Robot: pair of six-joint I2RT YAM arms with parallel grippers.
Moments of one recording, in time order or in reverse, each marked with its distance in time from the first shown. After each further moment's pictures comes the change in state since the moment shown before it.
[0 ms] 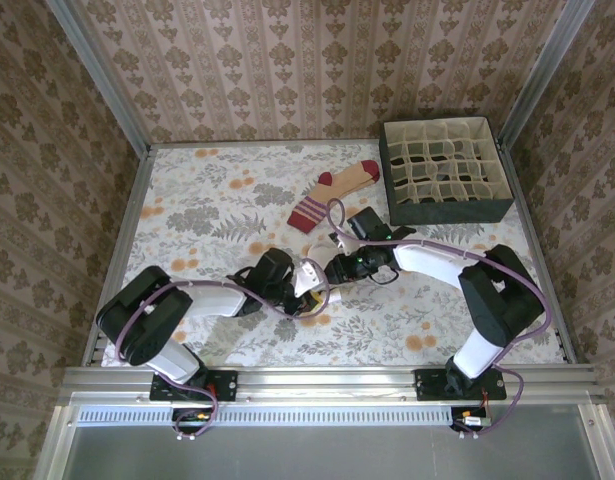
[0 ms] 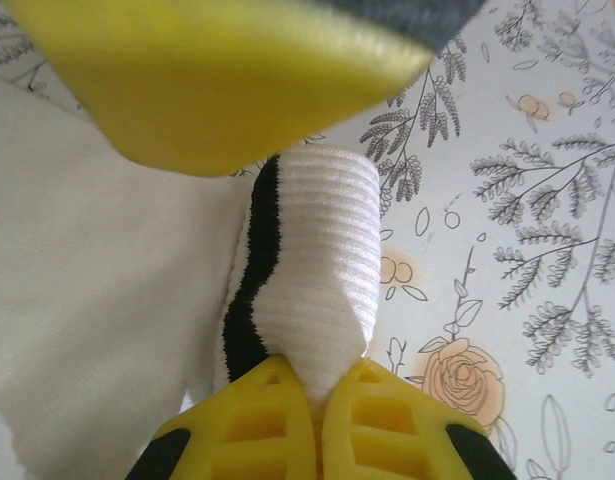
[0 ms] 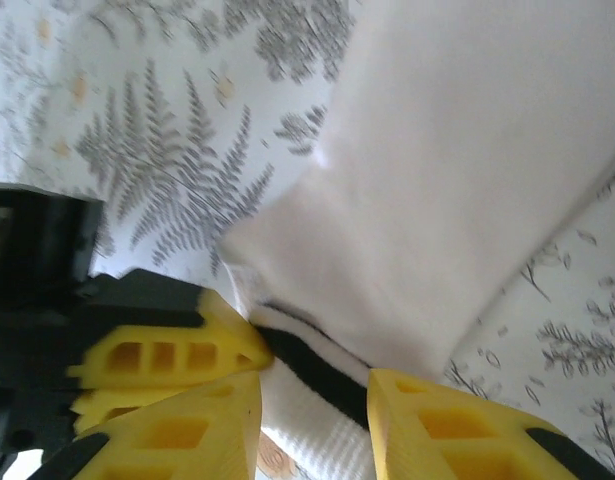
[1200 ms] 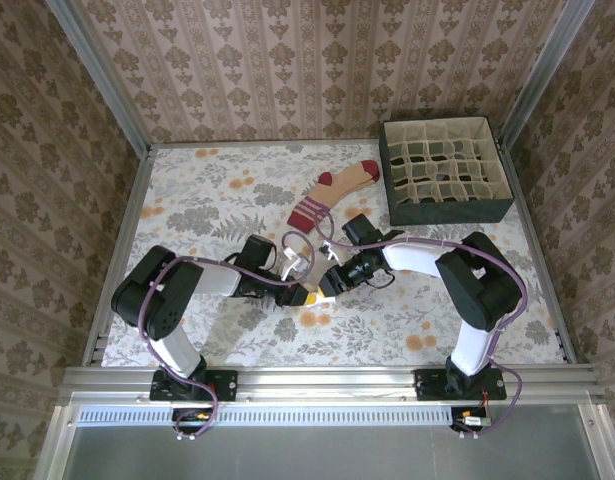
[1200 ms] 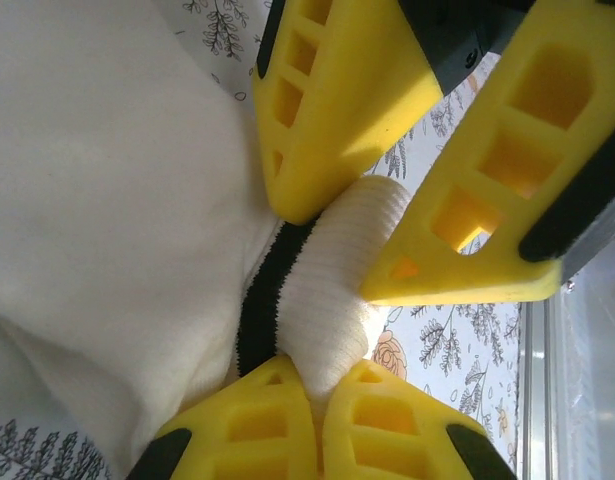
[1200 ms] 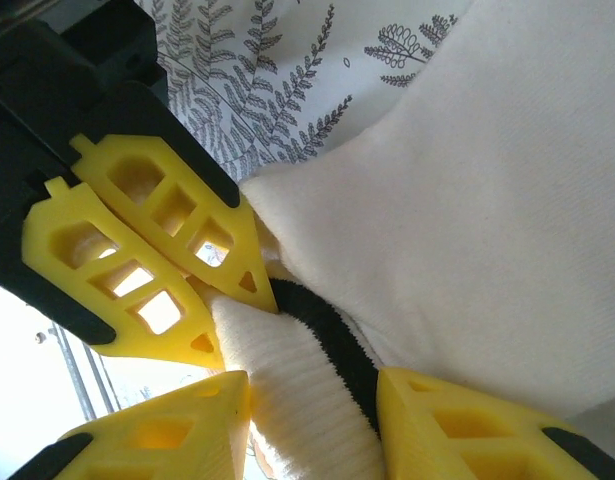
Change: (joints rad) left arm 0.230 0.150 0.056 -0.049 0.433 -0.256; right arm 0.008 0.139 0.008 0.005 -0.174 -0.196
